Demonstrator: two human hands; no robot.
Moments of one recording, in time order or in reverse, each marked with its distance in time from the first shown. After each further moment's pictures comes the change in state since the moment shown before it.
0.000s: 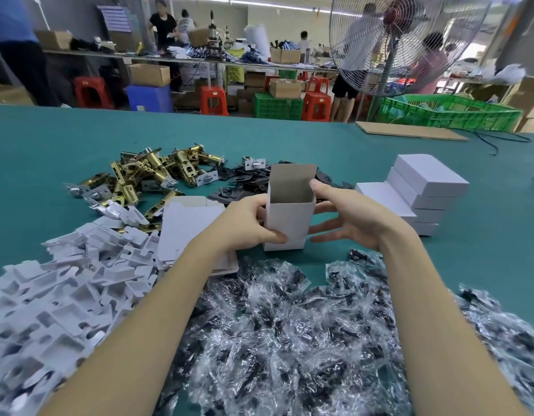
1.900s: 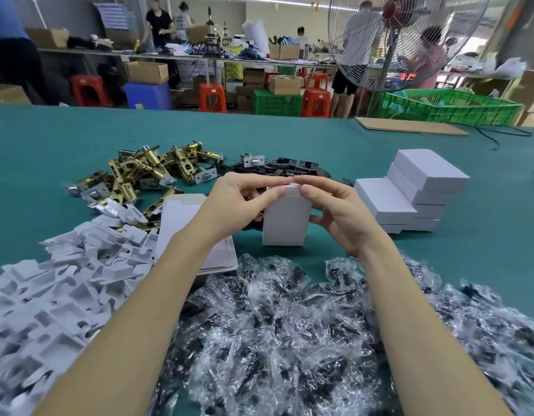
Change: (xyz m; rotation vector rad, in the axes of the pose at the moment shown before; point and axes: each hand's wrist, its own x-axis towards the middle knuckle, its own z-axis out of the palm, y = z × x) left_hand -0.005 0.007 -0.012 -0.162 0.225 0.341; right_hand 0.016 0.027 0.014 0.349 -0.029 -0.423
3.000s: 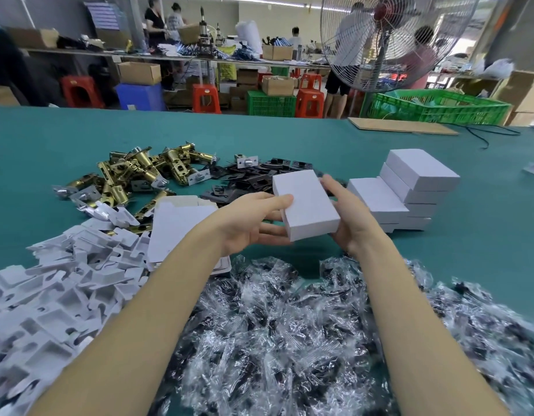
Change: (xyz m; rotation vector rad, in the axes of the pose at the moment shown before) left_hand 0.004 0.021 0.029 -0.536 -0.198 -0.698; right_hand 0.006 0.007 -0.017 0.049 0.338 0.265
